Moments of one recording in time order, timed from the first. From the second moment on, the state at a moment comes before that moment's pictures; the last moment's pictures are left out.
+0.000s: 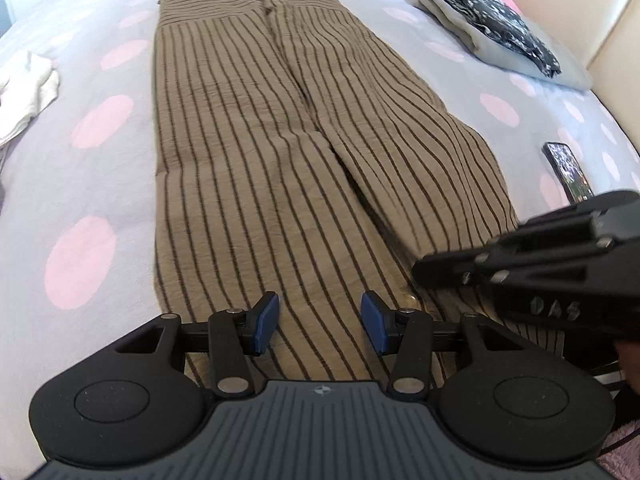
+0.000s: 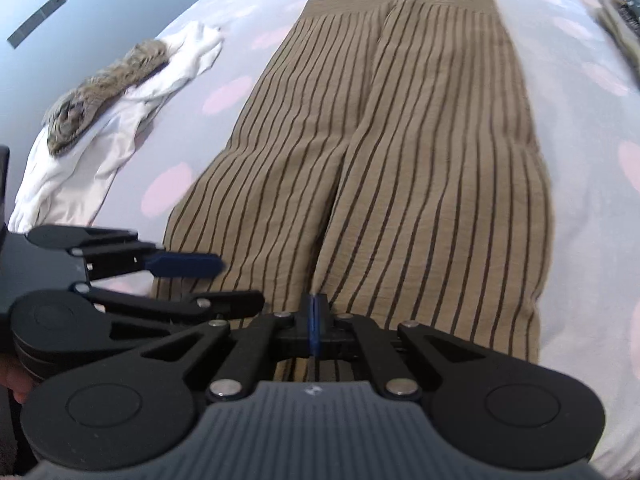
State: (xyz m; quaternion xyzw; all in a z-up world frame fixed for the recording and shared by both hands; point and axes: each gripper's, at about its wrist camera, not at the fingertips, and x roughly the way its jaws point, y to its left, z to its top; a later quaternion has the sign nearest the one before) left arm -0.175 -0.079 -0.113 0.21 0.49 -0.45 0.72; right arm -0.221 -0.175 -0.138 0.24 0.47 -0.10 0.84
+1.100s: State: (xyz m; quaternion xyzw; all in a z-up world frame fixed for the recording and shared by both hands) left arm -0.267 -0.054 -0.114 0.30 0.46 -0.54 0.64; right arm -0.290 -0.151 -0.133 0.17 0.54 -0.10 0.82
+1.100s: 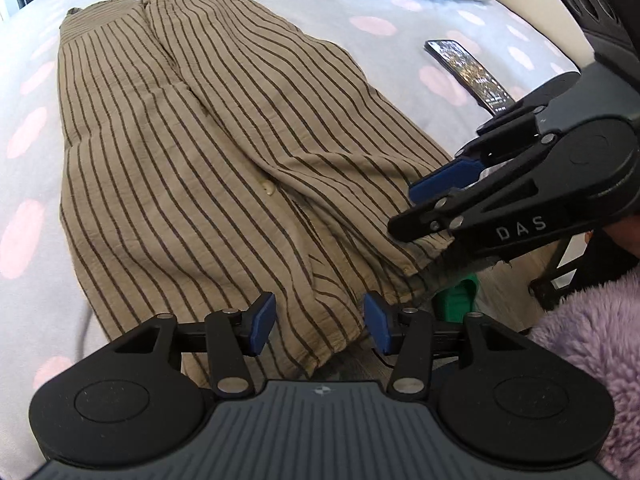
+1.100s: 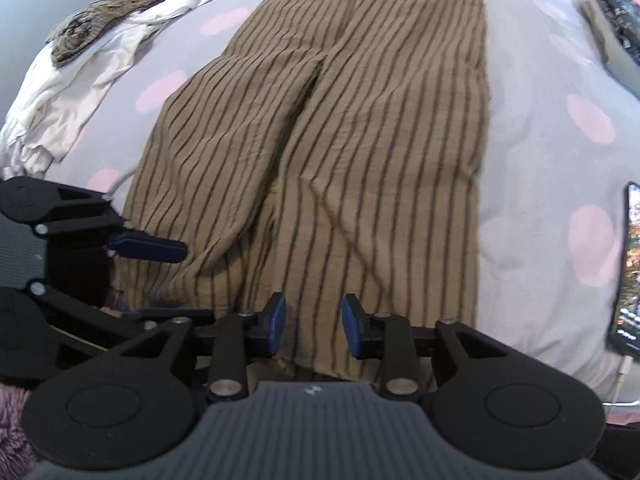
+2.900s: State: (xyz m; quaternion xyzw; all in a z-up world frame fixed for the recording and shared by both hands) left arm -0.177 -0.030 -0.076 0.24 0.52 -0.46 0.67; right arm -0.310 -0.209 -0.103 0.17 0.58 -0.09 0.79
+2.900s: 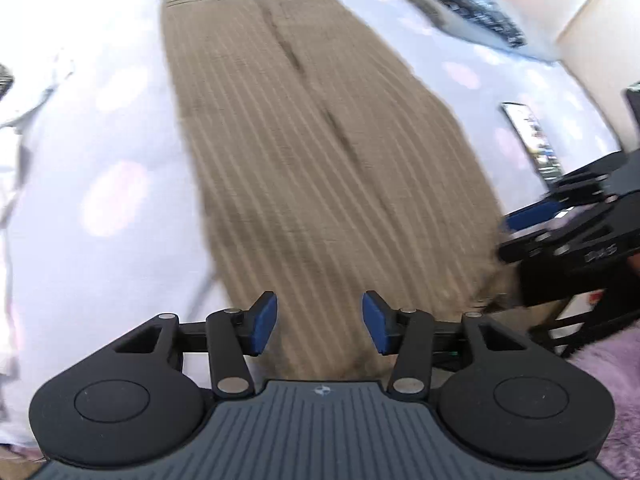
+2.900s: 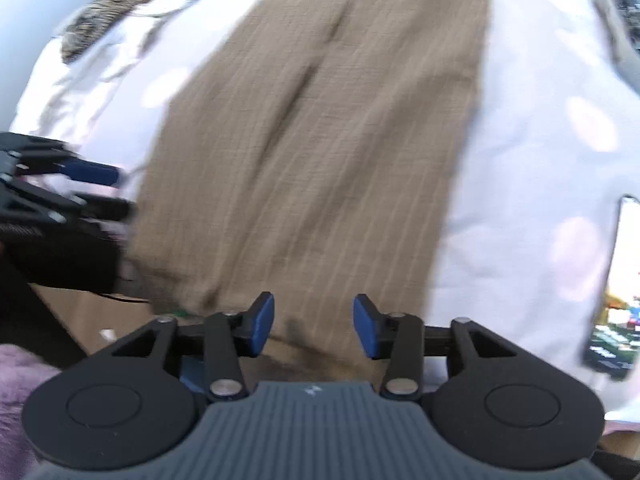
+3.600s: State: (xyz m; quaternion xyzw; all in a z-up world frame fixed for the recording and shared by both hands) left arm -0.198 -0.016 -0.117 0.34 0.52 -0.44 0.65; right arm -0.320 -0.222 -0.148 0.16 0.60 -0.12 0.78
